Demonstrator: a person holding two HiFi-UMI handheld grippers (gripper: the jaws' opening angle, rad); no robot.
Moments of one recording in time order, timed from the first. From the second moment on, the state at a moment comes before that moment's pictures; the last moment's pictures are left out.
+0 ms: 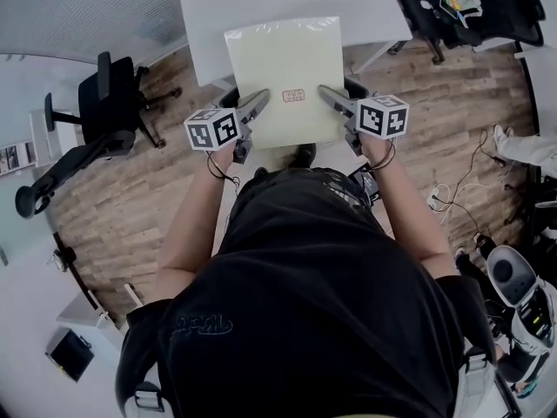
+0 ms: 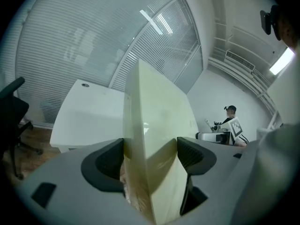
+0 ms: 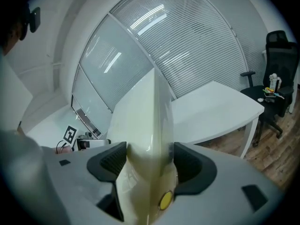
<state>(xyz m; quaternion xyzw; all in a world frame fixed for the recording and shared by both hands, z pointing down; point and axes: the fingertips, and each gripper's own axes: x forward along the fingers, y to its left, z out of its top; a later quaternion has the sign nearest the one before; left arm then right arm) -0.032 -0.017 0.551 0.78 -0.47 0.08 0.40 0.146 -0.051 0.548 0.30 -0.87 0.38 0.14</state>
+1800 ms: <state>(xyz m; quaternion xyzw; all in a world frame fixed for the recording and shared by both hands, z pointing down) -0.152 0.172 0.516 0.82 -0.42 0.07 0.38 0.030 0.158 0.504 0.36 -0.86 0.35 0.10</state>
